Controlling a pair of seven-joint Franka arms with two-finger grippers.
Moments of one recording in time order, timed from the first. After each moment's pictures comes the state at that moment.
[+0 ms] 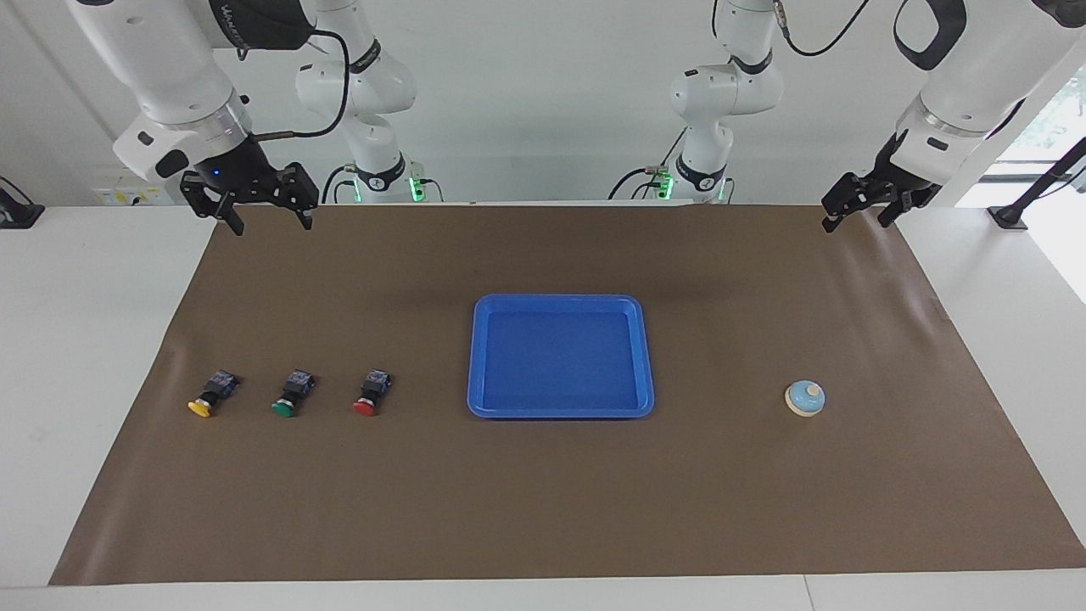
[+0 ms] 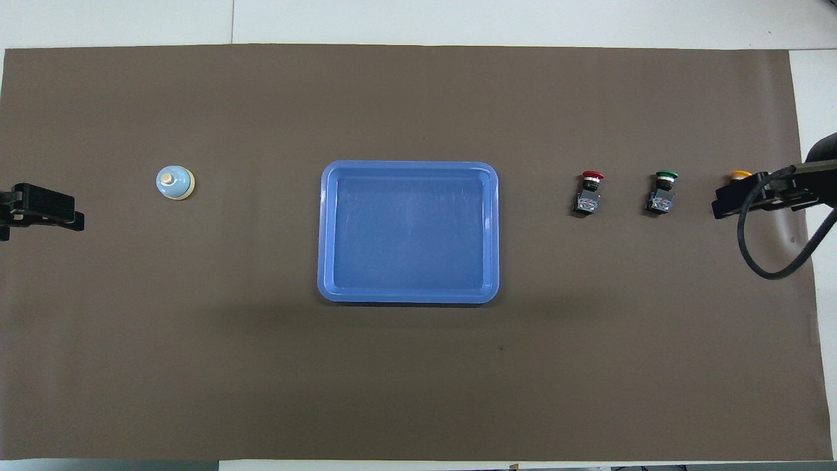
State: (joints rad) left arm 0.03 -0.05 -0.03 -1.65 -0.03 1.53 -0.04; right arm 0.02 0.02 0.00 -1.53 0.00 1.48 -0.06
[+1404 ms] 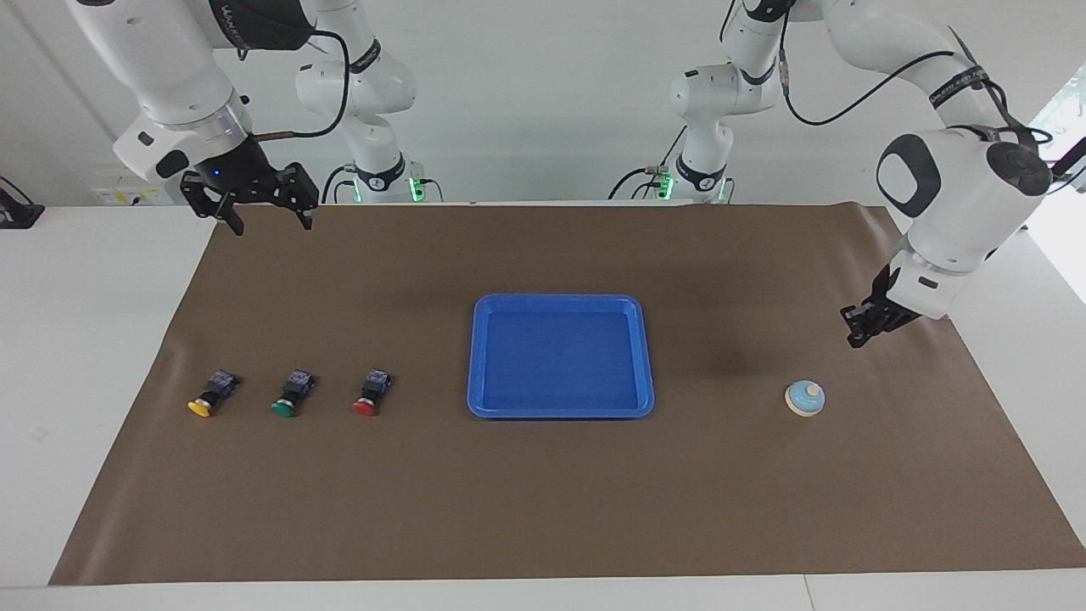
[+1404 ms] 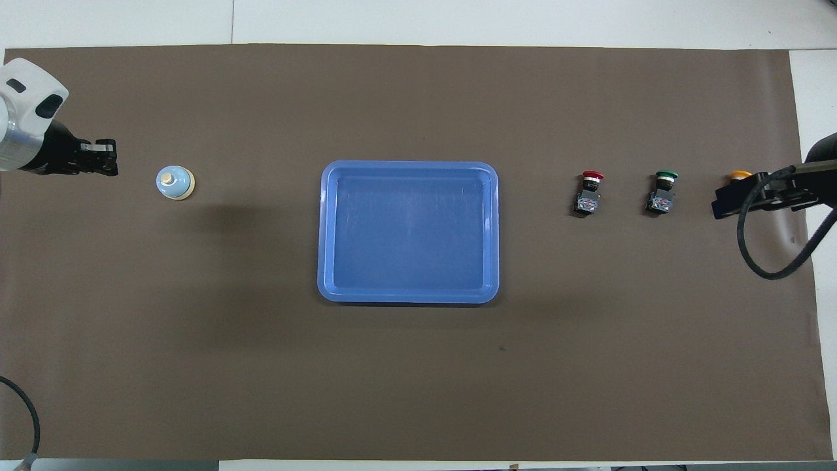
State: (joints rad) left arm 0.06 0.25 -0.02 -1.70 -0.02 2.01 -0.03; right arm 0.02 0.02 0.00 -1.54 0.00 1.48 -0.06
